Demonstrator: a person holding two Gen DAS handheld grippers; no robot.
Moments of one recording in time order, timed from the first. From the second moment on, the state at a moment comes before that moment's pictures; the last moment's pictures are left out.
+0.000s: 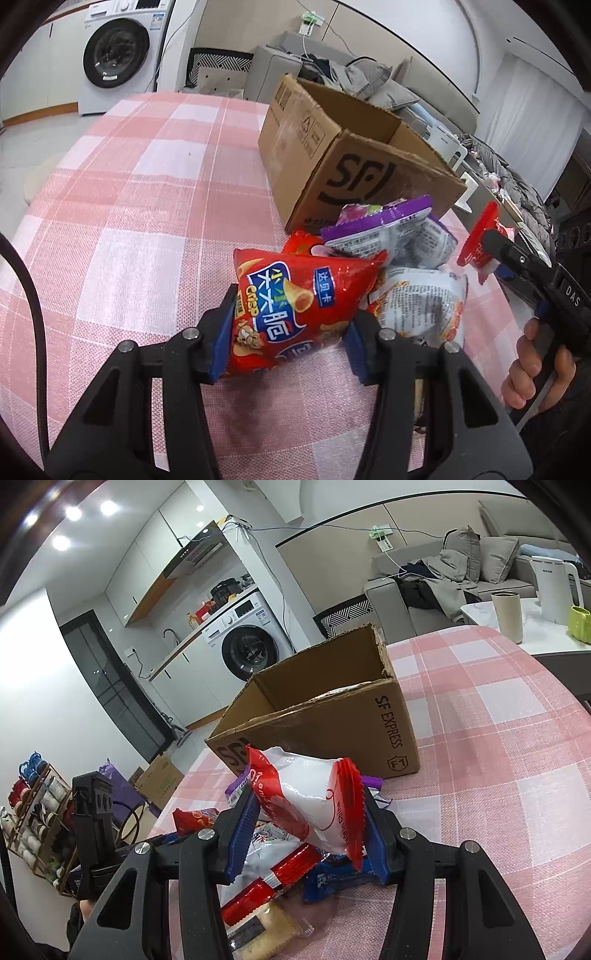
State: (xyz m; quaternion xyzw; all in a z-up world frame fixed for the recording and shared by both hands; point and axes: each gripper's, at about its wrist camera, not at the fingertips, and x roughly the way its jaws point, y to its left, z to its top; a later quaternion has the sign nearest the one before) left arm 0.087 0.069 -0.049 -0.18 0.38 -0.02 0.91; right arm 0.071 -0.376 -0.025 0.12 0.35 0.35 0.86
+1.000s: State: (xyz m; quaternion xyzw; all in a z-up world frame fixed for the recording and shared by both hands) left arm 0.046 0.057 0.012 -0.16 0.31 -0.01 0.94; right arm 0.065 -0.379 -0.010 0.11 0.33 0.36 0.86
